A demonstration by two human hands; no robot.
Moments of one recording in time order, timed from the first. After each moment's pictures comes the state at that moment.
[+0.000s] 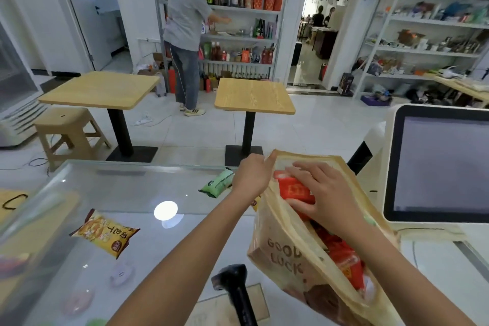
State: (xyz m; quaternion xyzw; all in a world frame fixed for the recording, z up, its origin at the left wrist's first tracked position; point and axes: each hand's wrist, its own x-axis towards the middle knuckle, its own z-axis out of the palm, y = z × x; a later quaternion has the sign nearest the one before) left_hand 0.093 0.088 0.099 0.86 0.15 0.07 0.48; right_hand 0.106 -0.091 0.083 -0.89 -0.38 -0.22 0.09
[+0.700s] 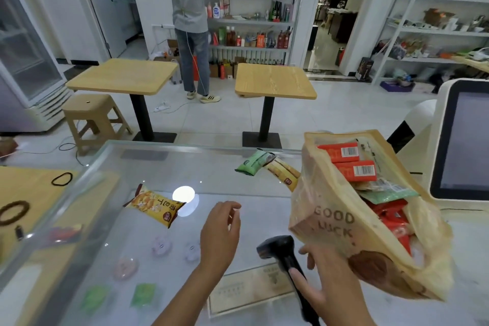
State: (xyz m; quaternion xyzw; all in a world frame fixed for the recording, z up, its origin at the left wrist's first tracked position) left_hand -0.071 0.177 -0.036 0.86 0.17 0.25 0.41; right_hand -0.068 -0.048 -0.006 -0.93 -0.25 -0.05 0.25
